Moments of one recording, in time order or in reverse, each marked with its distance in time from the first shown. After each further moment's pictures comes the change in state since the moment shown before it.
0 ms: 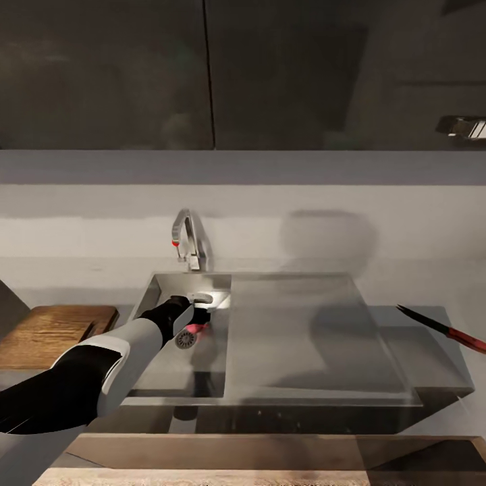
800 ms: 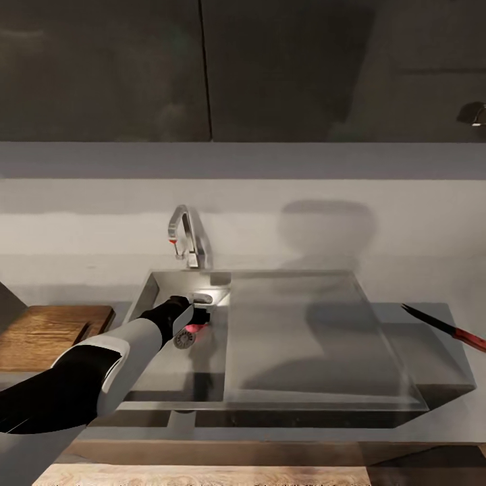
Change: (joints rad) left arm 0.000 0.002 0.000 0.002 0.000 0.000 -0.001; right arm 0.000 0.003 0.000 0.000 0.000 0.000 -0.001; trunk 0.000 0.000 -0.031
